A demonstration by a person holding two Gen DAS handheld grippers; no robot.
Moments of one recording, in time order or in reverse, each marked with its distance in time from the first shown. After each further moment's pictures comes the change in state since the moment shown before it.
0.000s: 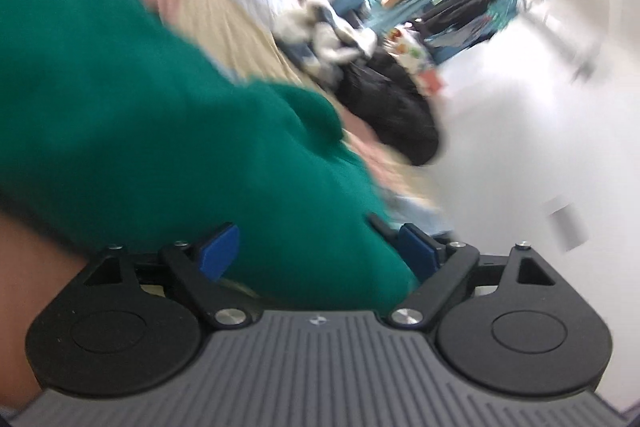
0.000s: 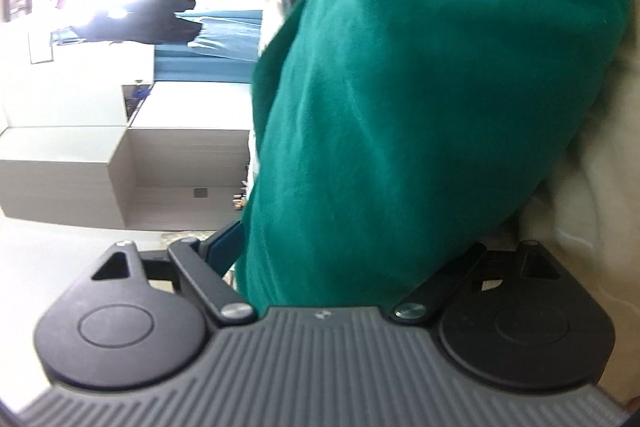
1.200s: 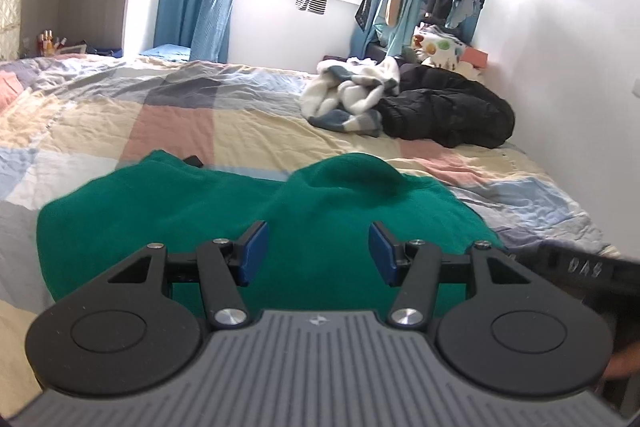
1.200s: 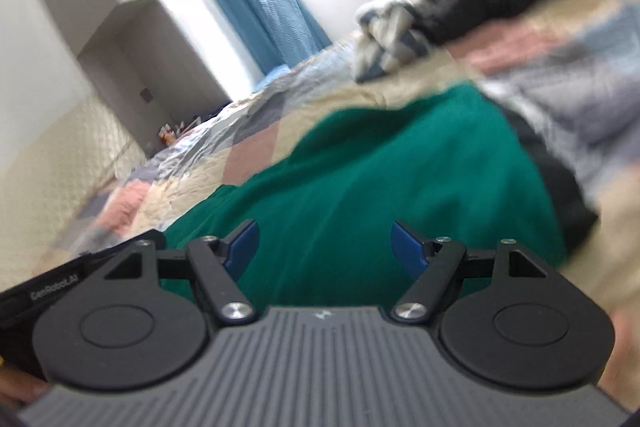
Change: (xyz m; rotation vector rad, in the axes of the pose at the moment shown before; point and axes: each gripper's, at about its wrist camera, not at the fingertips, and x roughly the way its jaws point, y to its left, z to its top) left arm -0.035 -0.091 -0.031 0.615 -0.213 0.407; right arm -0.055 0.099 -0.052 -0.784 -0.131 -0.282
